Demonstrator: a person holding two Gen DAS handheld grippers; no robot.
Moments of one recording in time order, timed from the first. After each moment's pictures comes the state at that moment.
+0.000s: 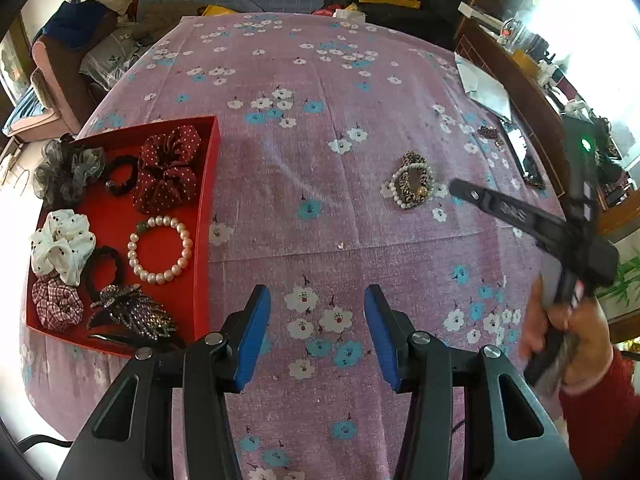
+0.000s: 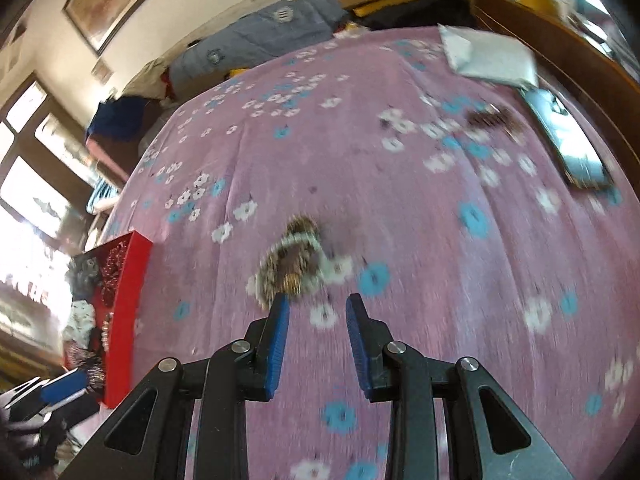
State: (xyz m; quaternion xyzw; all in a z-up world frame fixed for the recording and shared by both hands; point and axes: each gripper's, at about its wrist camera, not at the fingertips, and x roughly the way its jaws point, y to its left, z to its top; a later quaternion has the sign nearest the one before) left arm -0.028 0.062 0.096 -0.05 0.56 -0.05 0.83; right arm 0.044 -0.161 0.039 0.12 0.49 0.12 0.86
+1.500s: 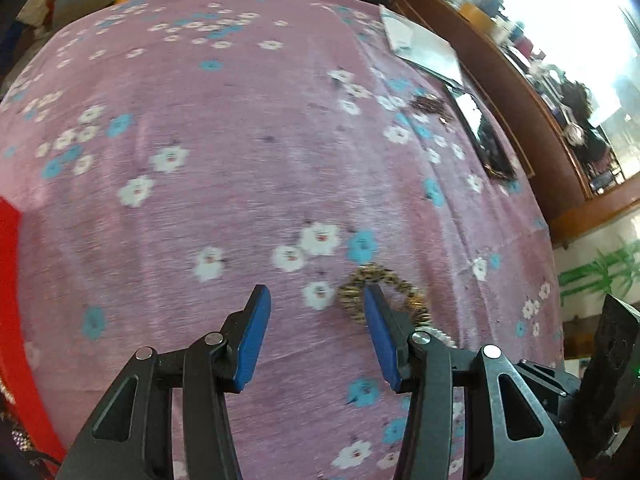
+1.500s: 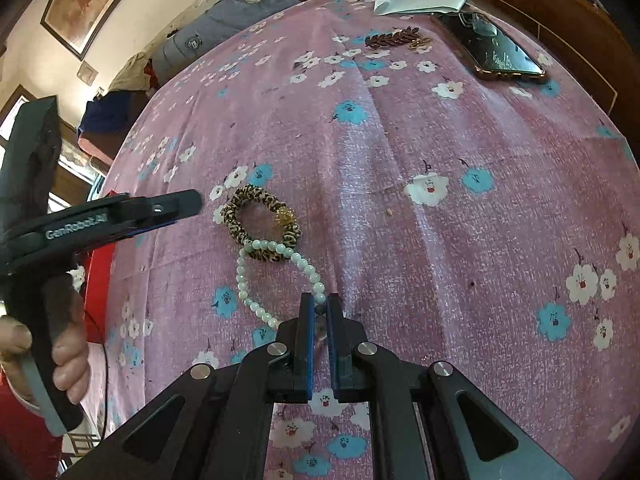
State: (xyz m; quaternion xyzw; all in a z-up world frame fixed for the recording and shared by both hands) left arm 0.078 -0.073 0.028 -0.04 0.58 -0.18 0.79; right arm -0.034 -0.247 0.007 0.18 0.53 0.10 0.82
